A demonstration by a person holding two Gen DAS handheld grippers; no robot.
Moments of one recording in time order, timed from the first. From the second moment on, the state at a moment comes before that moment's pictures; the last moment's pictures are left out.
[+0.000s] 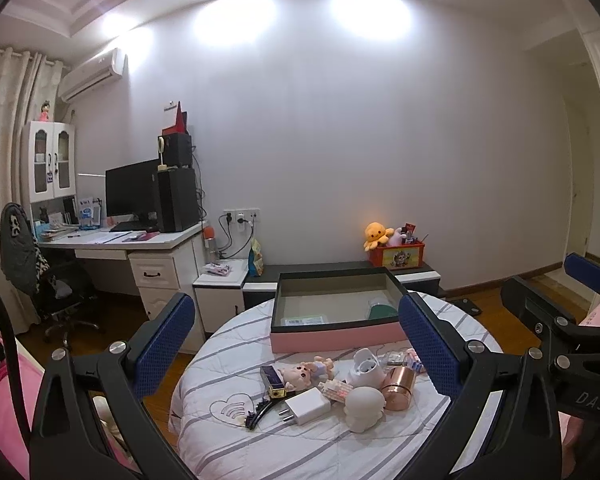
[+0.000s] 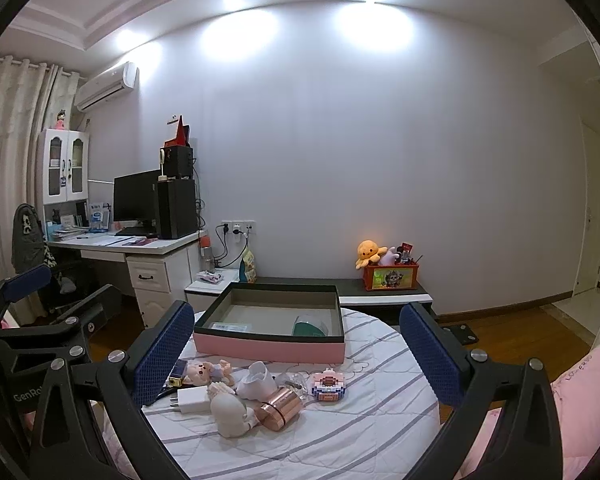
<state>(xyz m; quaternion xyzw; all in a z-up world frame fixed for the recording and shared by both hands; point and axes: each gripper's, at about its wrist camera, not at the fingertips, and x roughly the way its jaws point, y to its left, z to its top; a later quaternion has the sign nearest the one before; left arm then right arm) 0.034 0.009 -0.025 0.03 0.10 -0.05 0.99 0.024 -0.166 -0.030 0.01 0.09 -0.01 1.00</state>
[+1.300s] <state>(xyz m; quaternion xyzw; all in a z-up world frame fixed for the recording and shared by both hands) 0.167 -0.062 -0.197 0.05 0.36 -0.08 0.93 0.131 -0.237 -0.184 0.05 0.34 -0.05 0.94</state>
